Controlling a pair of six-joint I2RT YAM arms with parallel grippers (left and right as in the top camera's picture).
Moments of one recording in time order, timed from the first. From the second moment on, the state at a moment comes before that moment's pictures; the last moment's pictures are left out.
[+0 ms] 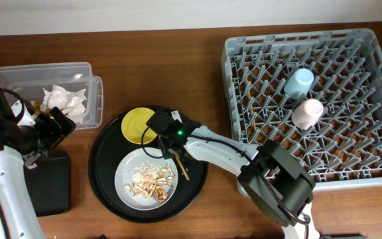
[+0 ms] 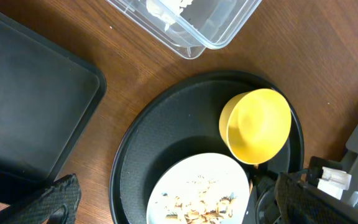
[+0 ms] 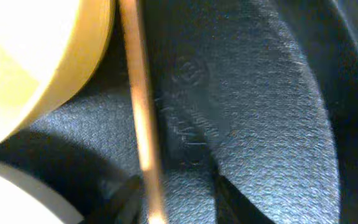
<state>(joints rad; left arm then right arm) 0.46 1.38 1.39 -1.24 0.25 -0.28 0.84 2.08 1.40 -0.56 0.10 0.51</state>
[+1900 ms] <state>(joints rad) 0.46 1.38 1.39 -1.24 0.25 -0.28 0.10 1.90 1.64 -0.93 -0.08 0.03</state>
